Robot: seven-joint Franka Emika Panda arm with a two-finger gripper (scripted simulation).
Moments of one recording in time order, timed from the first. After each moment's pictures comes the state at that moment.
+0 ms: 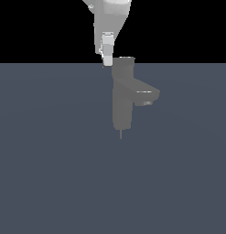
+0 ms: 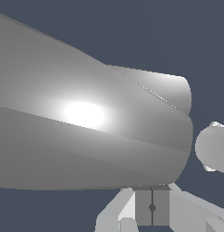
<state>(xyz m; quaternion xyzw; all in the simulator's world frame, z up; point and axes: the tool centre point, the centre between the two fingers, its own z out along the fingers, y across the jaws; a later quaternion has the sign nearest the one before) -0.129 0.011 0.292 0.77 -0.64 -0.07 0.08</state>
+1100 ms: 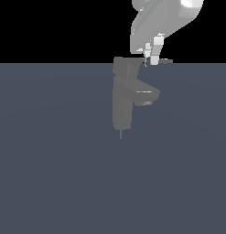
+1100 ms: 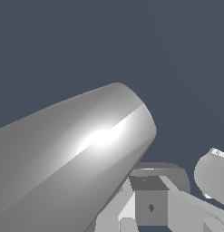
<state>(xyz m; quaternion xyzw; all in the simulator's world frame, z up) -0.110 -0.087 0.294 0.77 -0.63 -0.07 0.08</state>
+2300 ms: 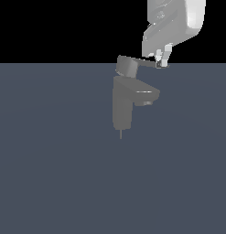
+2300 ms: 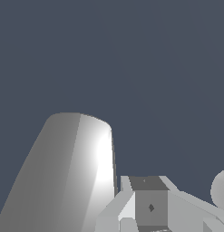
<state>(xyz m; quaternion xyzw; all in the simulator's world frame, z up) -0.041 -0.137 0.286 0.77 -0.63 -0.07 0.08</state>
